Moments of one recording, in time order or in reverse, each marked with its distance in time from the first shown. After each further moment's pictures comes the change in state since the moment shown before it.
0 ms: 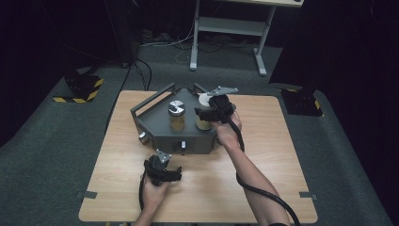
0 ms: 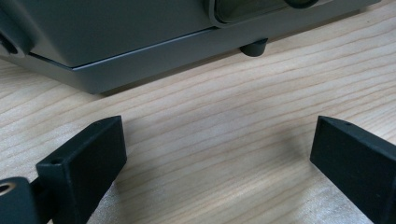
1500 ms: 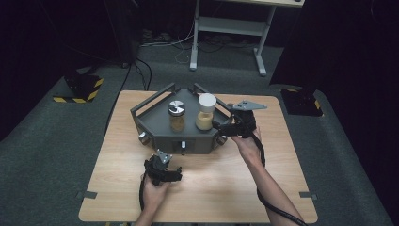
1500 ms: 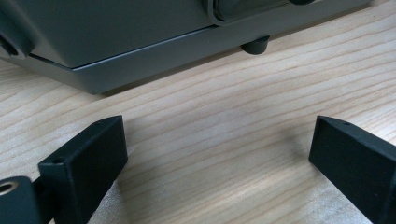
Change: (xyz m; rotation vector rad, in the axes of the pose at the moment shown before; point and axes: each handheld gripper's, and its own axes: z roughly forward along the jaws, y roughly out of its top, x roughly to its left) left arm -0.005 0.001 0.001 0.007 0.019 0.013; right arm -0.028 -0.069 -0.061 -0.096 0.030 0.059
